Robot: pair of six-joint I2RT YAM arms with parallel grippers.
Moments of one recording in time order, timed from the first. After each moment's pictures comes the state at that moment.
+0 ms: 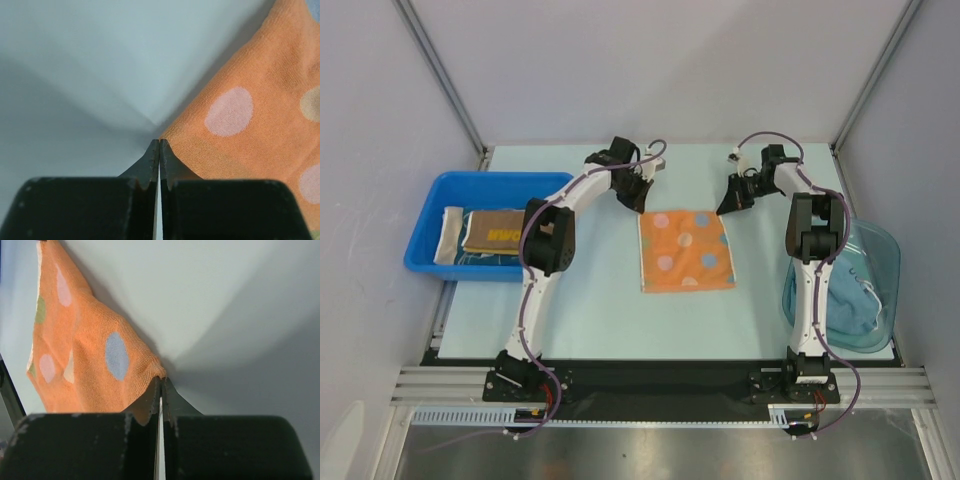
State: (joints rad) left arm -0.40 2.45 2.13 -0.78 0.40 0.32; right arm 0.01 2.48 2.04 -0.84 -0.89 -0.36
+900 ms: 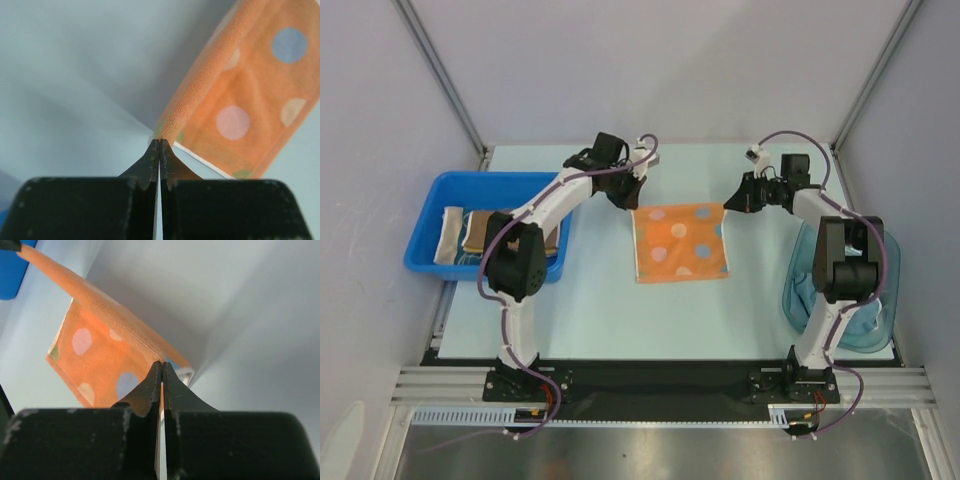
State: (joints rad) left arm -0.42 2.05 1.78 -0.67 0.37 0.33; right arm -0.01 1.94 1.34 -0.19 -0.86 -0.11
